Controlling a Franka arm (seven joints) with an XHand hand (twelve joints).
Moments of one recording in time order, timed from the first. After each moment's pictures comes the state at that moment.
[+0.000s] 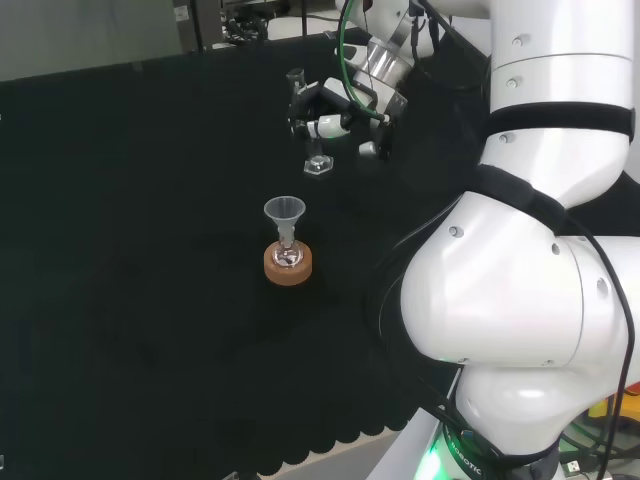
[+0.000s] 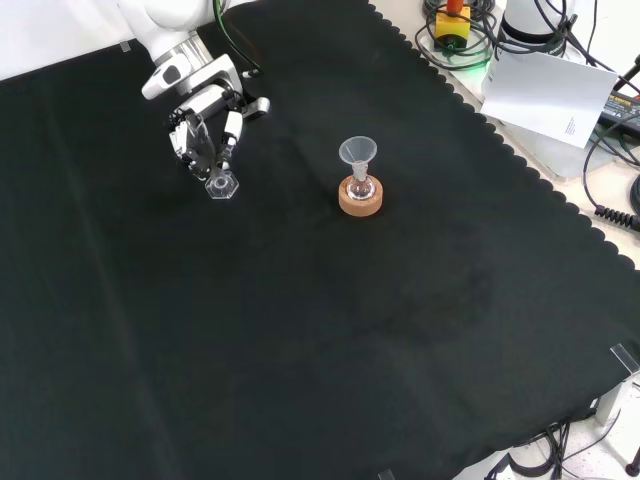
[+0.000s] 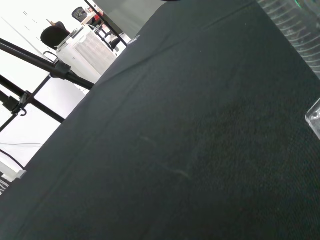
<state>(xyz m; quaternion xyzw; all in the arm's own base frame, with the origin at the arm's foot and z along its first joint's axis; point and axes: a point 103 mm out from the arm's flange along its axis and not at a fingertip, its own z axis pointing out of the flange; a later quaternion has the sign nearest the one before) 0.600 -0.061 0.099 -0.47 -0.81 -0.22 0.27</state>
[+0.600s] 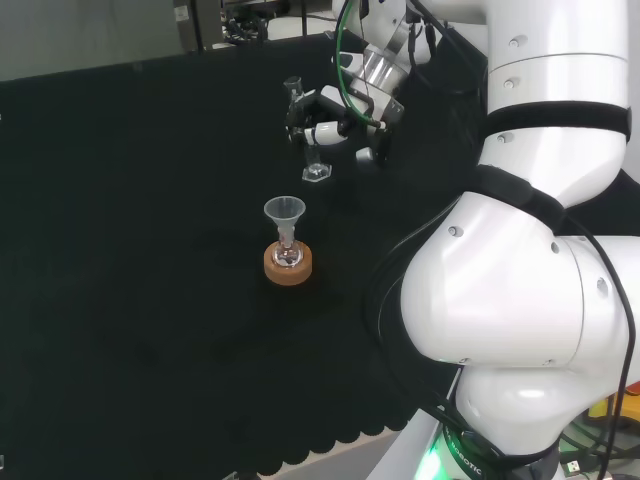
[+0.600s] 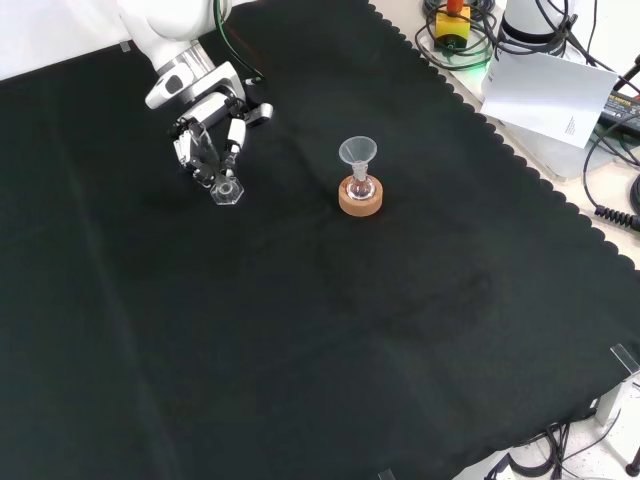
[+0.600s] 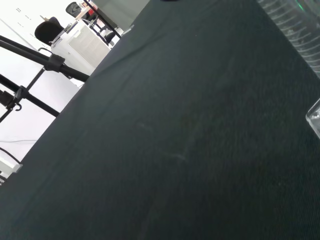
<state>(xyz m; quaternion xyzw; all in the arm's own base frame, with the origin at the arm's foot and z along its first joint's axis) 0.596 -0.056 0.088 -0.48 -0.80 -0.21 0.29</state>
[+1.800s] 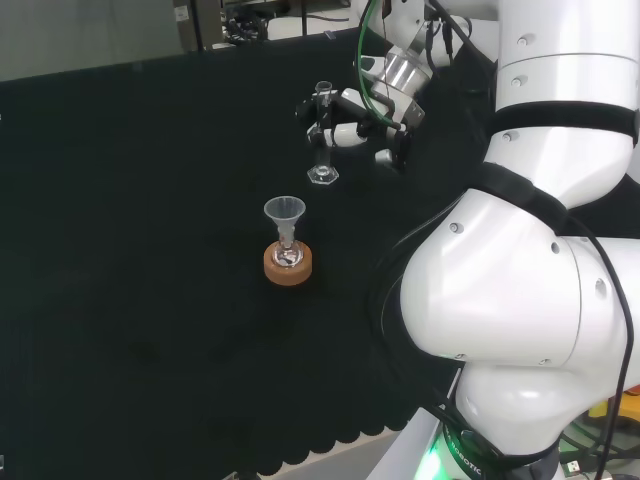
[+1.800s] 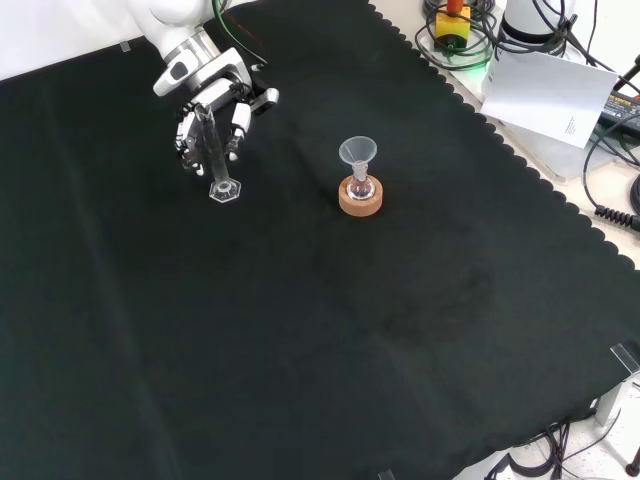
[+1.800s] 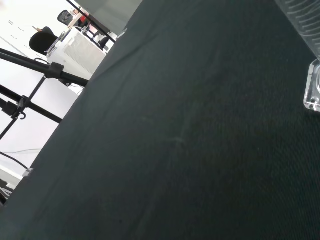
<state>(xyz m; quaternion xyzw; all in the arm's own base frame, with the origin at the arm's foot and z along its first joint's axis) 0.572 -0.082 0.091 -0.49 -0.78 -0.22 0.32</state>
